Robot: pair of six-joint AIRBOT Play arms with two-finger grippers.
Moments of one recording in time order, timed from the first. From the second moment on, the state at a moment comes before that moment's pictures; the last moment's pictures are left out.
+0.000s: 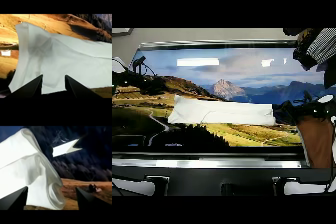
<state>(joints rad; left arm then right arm) 0.14 -1.66 1.71 1.16 -1.40 -1.53 -0.40 -1.58 1.14 -0.92 1.19 1.45</state>
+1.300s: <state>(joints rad) -0.09 -1.74 1.67 1.06 -1.30 -1.62 -0.20 -1.43 1.34 -1.10 1.30 1.60</state>
